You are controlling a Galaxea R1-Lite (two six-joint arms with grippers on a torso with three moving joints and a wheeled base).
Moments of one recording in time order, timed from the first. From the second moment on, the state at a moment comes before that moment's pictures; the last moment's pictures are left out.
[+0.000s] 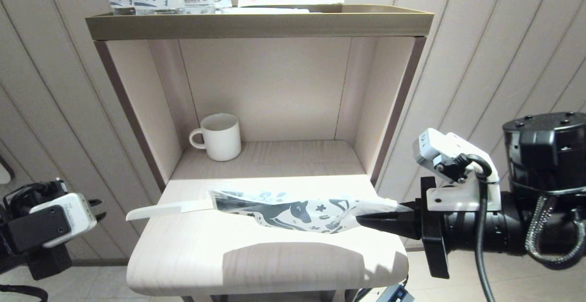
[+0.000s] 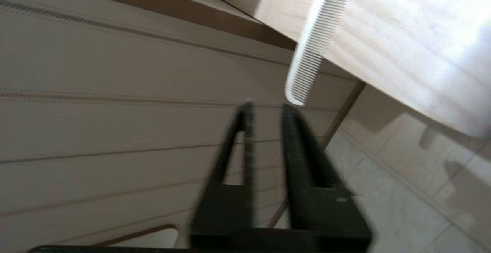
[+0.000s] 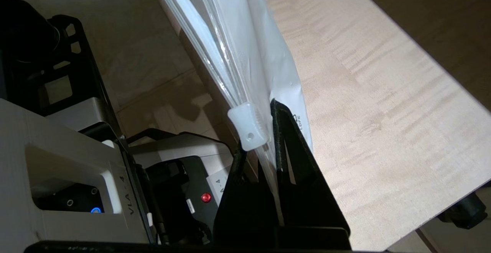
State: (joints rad) left arm -0.01 1.12 -0.51 -0.16 -0.18 1.17; right arm 0.56 1.39 -0.79 -0.21 0.48 -0.19
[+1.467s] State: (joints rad) left arm -0.05 1.15 -0.23 -0.46 -0.08 1.36; right arm 0.56 1.39 -0.75 -0.21 0.48 -0.19
